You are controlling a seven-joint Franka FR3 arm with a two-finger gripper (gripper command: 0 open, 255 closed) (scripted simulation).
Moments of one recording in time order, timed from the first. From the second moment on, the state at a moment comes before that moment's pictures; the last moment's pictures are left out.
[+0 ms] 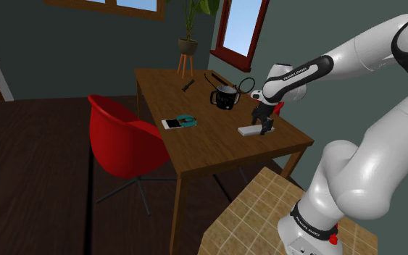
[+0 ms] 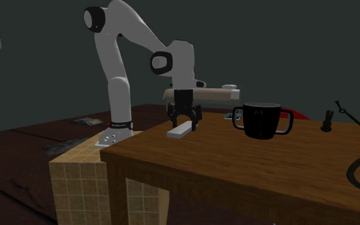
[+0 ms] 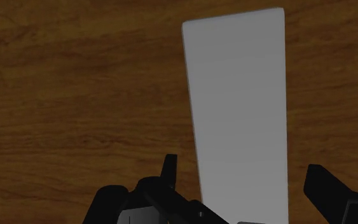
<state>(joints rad) 0.33 -0.23 -0.97 -2.52 -0.27 2.39 -1.43</state>
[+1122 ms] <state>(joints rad) 0.30 -0.30 -0.93 -2.49 -0.32 2.31 -1.39</state>
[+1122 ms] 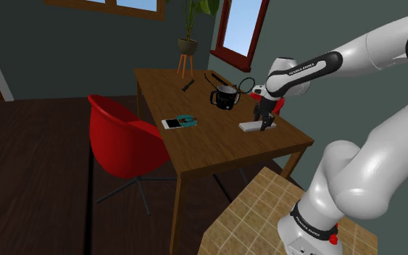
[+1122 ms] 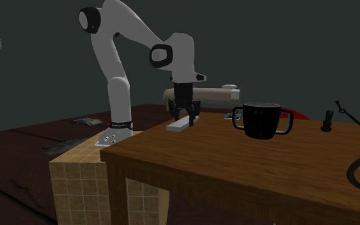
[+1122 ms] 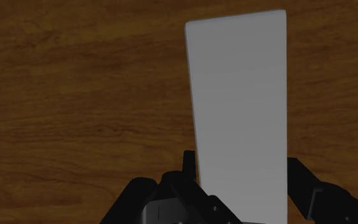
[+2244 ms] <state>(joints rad) 0.25 -0.44 -0.81 -2.36 -0.35 2.04 -1.34</state>
